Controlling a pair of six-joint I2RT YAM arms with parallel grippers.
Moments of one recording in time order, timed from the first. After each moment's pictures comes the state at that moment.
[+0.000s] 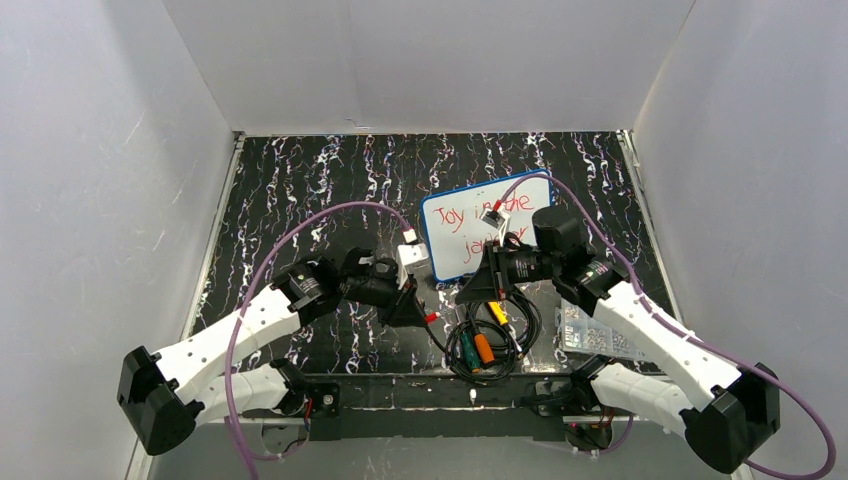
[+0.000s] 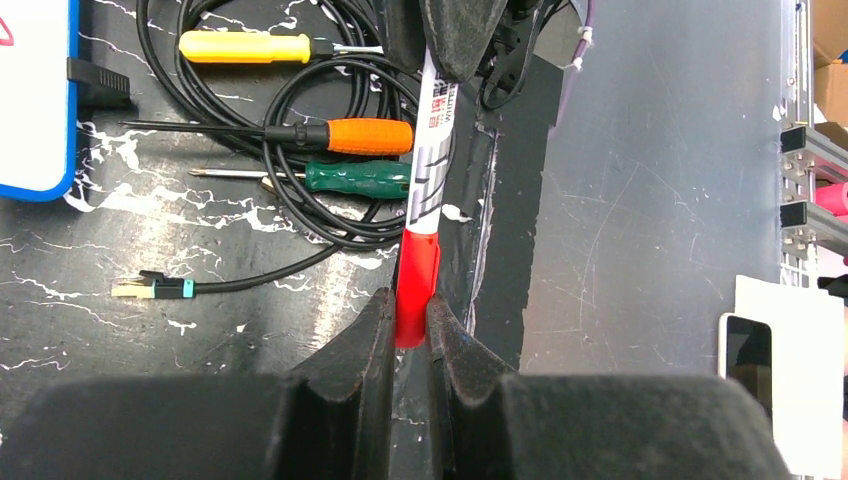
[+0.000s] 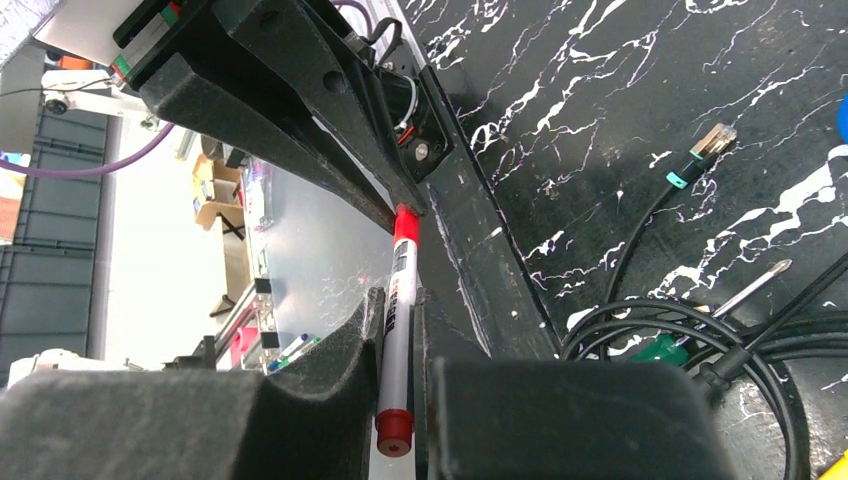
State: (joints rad) left arm -0.82 1.03 0.83 -0.44 0.68 -0.02; right arm 0.64 0.99 0.79 -0.29 -0.89 0.53
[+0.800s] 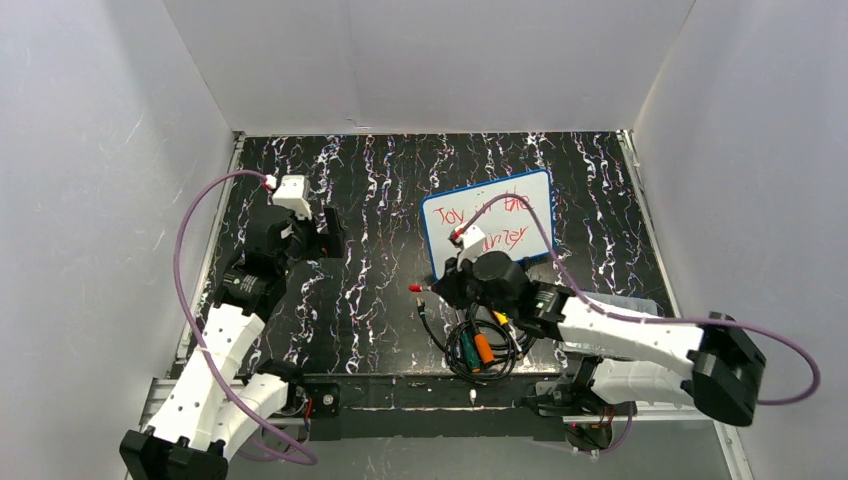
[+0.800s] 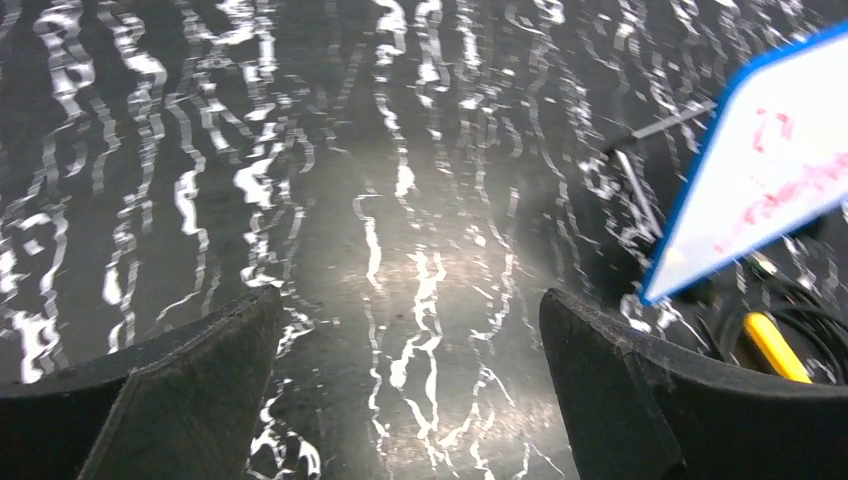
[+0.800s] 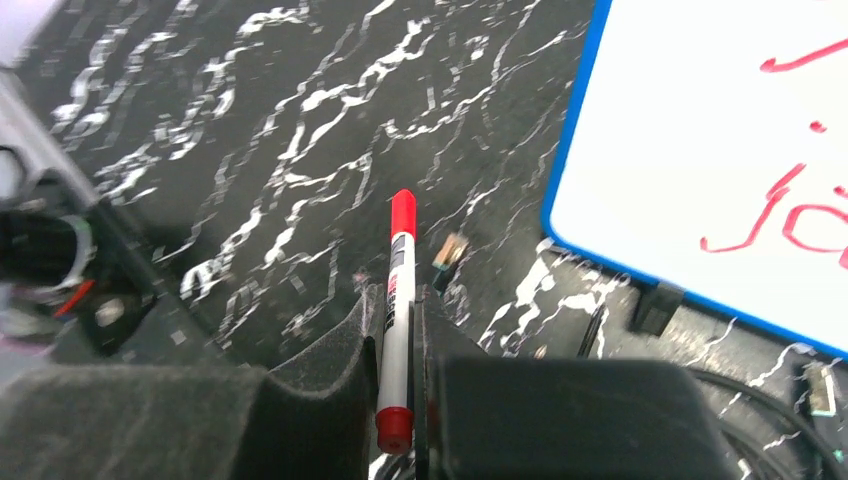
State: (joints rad) left arm -0.29 0.84 0.84 -0.46 0.01 -0.19; right arm 1.04 1.09 0.66 -0.01 0.08 0.41
